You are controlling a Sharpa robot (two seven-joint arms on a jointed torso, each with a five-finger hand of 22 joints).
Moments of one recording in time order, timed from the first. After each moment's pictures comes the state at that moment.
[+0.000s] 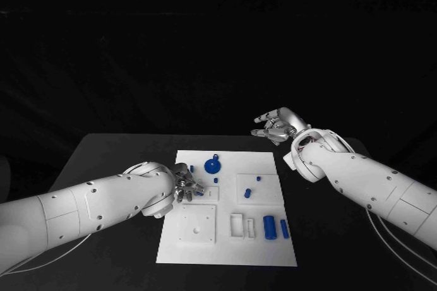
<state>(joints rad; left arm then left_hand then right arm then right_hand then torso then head) 1.32 -0.53 -0.23 1.24 -0.95 -0.18 -0.47 1.12 0.07 0.06 -0.13 0.62 1.19 0.04 0.10 0.81 1.46 -0.07 0.42 0.36 1.25 -0.11 1.18 0.48 0.02 1.16 -0.13 0.49 1.20 1.02 -0.65 0.43 1.20 -1.33 -0.41 -0.07 1.24 -0.12 0.22 -0.12 0.37 0.99 0.11 0.06 0.06 1.14 0.01 0.79 0.82 1.42 -0.07 0.98 1.04 0.11 1.47 -0.09 0.59 1.31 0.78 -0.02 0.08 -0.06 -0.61</state>
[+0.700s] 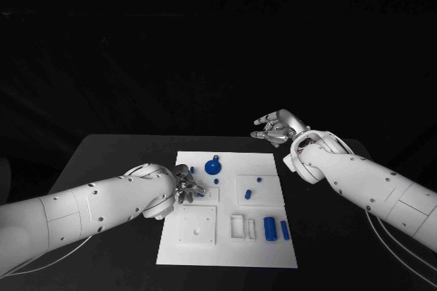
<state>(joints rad) 1.32 -0.53 -0.24 1.24 -0.95 -0.19 -0.46 1.12 0.08 0.06 -0.13 0.61 1.19 0.04 0.10 0.81 1.46 -0.06 0.42 0.36 1.25 -0.11 1.18 0.48 0.02 1.22 -0.13 0.35 1.31 1.02 -0.64 0.43 1.19 -1.33 -0.40 -0.08 1.24 -0.12 0.22 -0.12 0.36 0.99 0.11 0.06 0.06 1.14 0.01 0.79 0.82 1.42 -0.07 0.98 1.04 0.11 1.47 -0.09 0.59 1.31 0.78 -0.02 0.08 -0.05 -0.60</state>
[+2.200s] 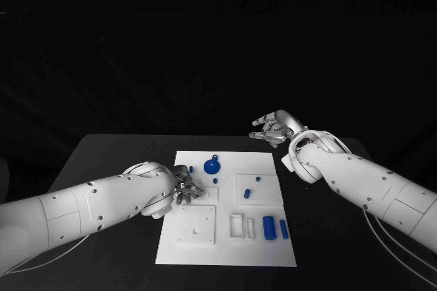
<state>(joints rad) 1.32 -0.52 -0.23 1.23 -0.96 -0.12 -0.47 1.13 0.08 0.06 -0.13 0.60 1.19 0.04 0.10 0.81 1.46 -0.06 0.43 0.37 1.25 -0.11 1.18 0.48 0.02 1.22 -0.13 0.35 1.31 1.02 -0.64 0.43 1.18 -1.33 -0.39 -0.08 1.23 -0.12 0.22 -0.13 0.36 0.99 0.11 0.06 0.06 1.14 0.01 0.79 0.82 1.42 -0.07 0.98 1.04 0.11 1.47 -0.09 0.59 1.31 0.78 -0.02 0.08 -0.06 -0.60</state>
